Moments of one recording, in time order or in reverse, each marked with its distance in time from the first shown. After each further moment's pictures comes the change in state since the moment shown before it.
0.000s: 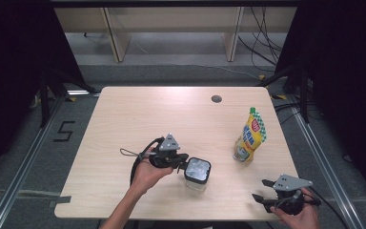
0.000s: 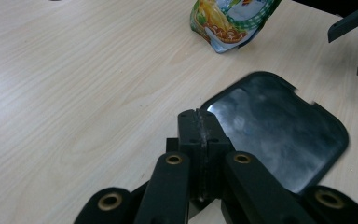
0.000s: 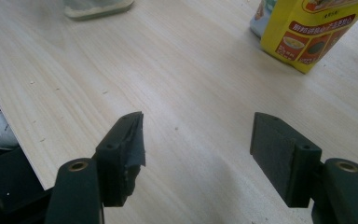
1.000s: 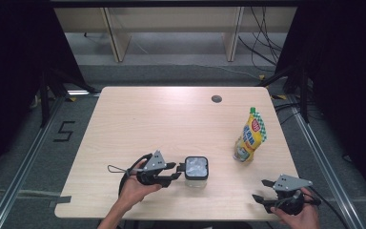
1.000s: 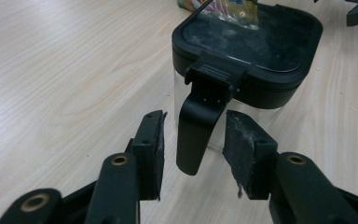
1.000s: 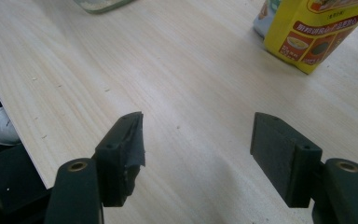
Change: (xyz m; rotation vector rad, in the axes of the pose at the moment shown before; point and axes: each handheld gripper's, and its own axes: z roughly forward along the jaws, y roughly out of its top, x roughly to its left) left arm 0.003 -0.059 -0.002 -0.066 -0.032 0.099; right arm -0.002 0.000 0.000 0.006 0.007 -0.028
